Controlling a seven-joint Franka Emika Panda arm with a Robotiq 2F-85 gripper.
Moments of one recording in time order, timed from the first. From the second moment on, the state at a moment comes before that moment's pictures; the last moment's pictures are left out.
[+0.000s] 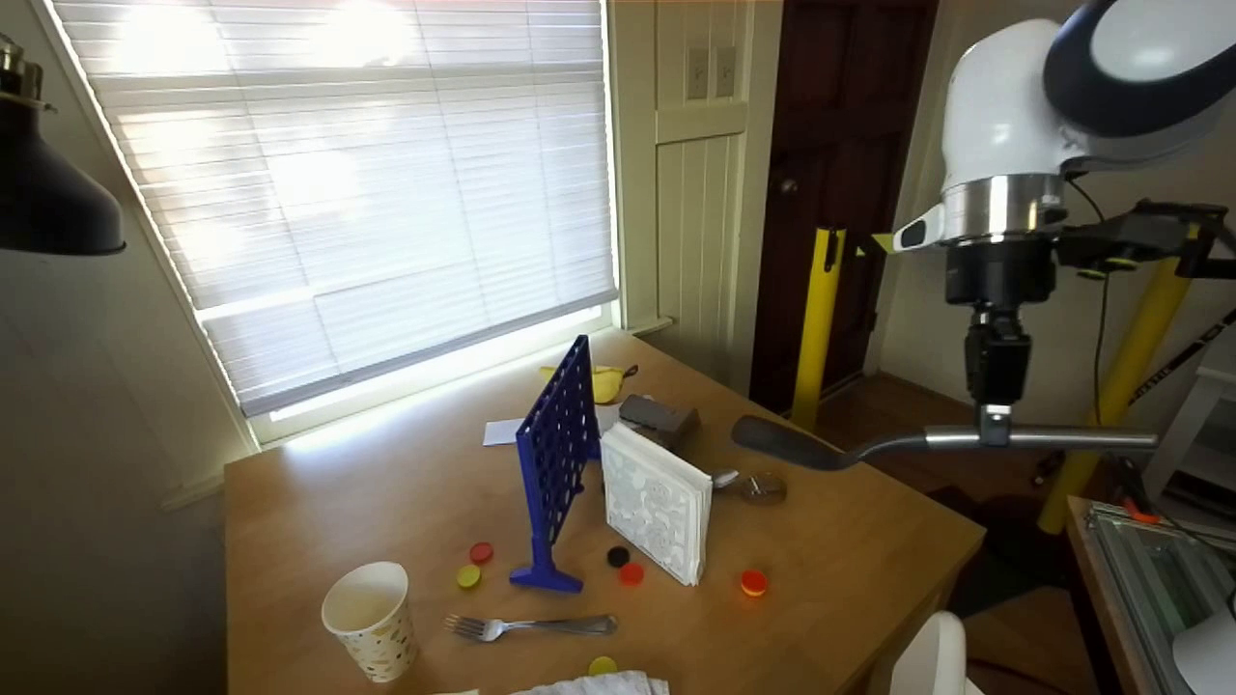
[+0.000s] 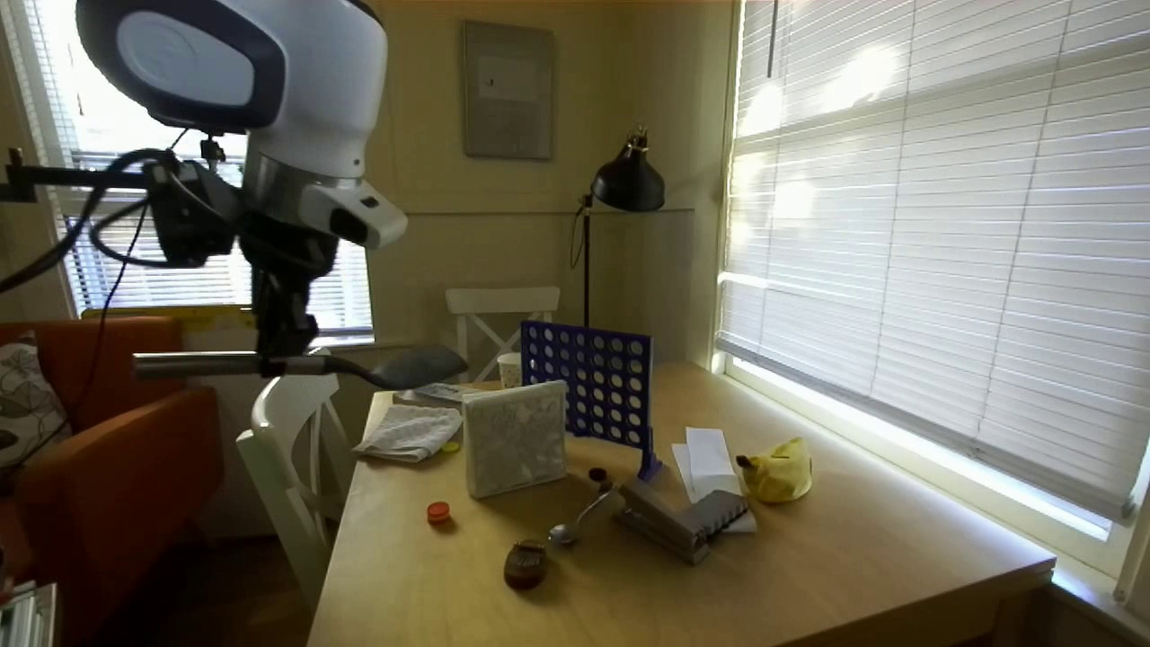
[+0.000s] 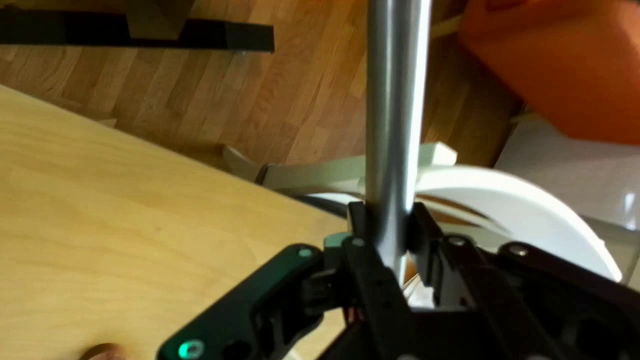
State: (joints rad) arm -0.08 -0.64 -0.10 -2.69 0.34 1.82 -0.27
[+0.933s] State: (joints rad) arm 0.12 -0.42 -0.06 -2.55 0.93 1.85 -0.27
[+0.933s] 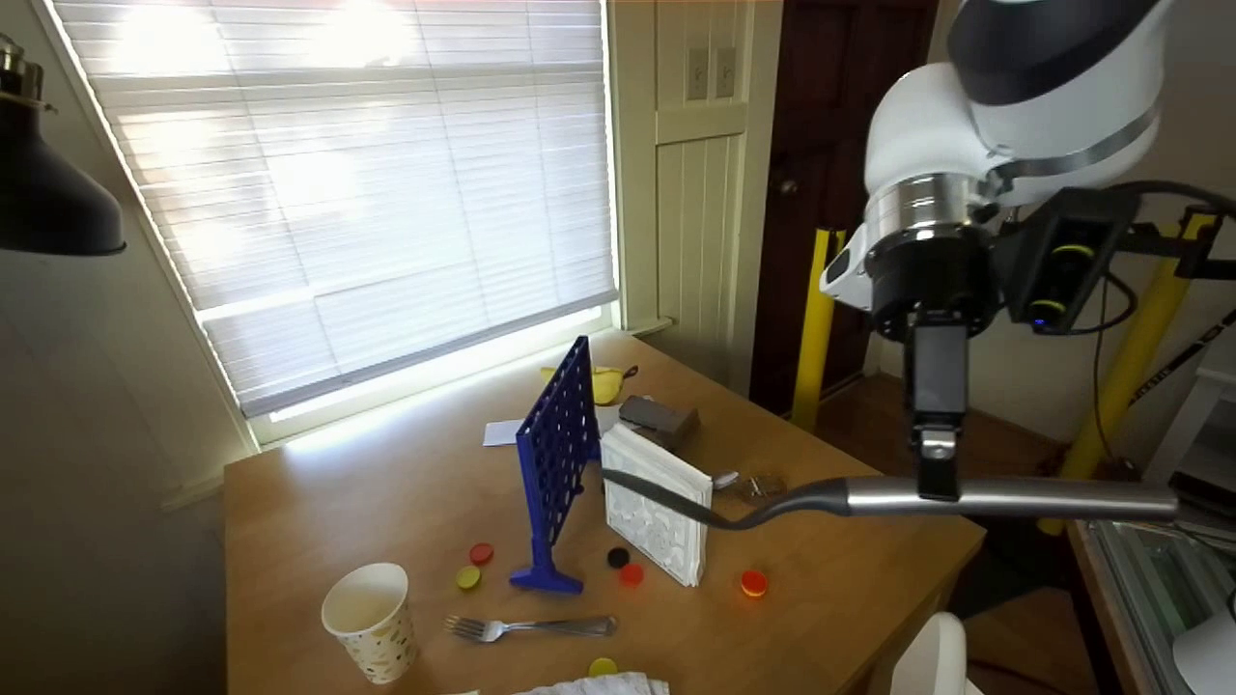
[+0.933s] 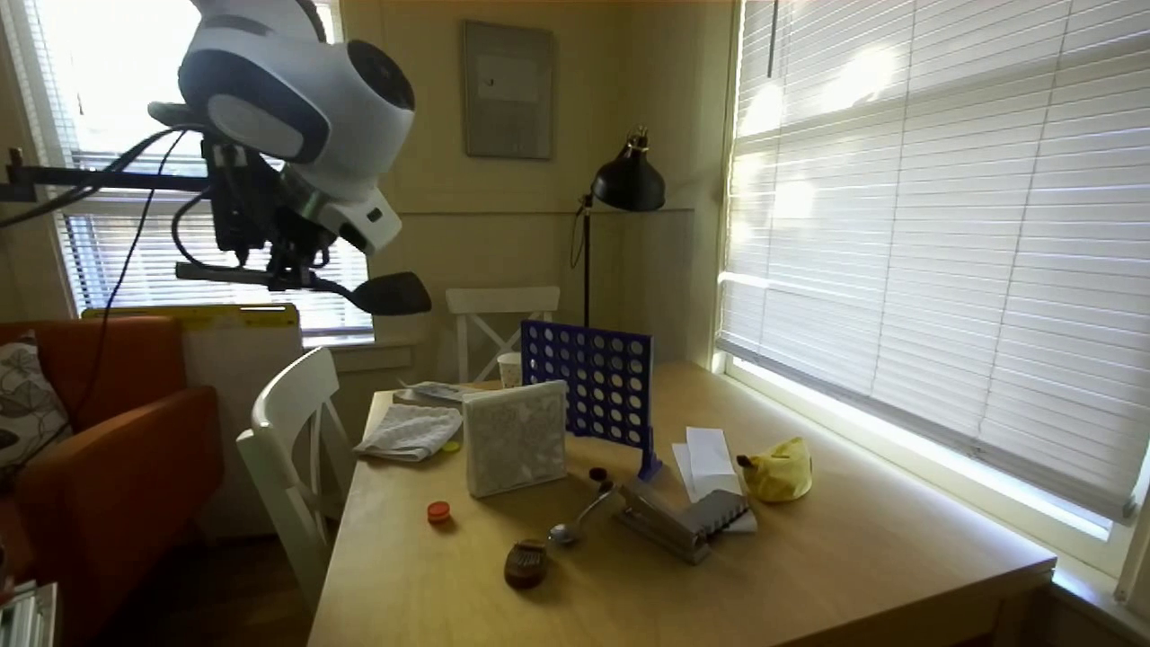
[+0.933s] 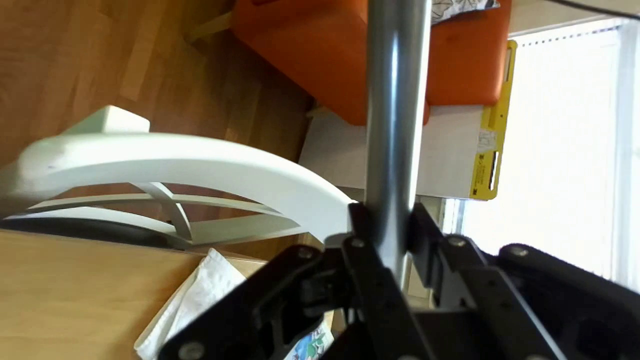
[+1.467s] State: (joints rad) arm 0.11 -0.15 -0.02 -2.39 1.01 1.86 -0.25
